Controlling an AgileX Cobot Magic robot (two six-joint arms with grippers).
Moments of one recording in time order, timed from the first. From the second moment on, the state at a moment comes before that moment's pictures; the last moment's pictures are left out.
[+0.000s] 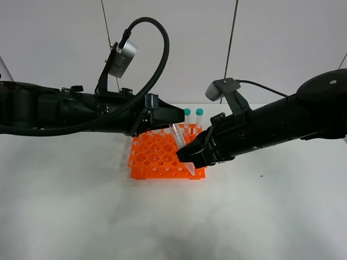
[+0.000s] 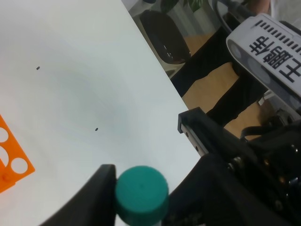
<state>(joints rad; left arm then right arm) -0.47 1.54 -0.84 -1.73 0.54 1.30 0.47 1.48 -0.84 1.15 0.63 -1.11</state>
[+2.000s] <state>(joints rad) -0.47 1.54 -0.84 -1.73 0.54 1.31 0.18 1.46 -1.17 0.17 1.00 -0.14</state>
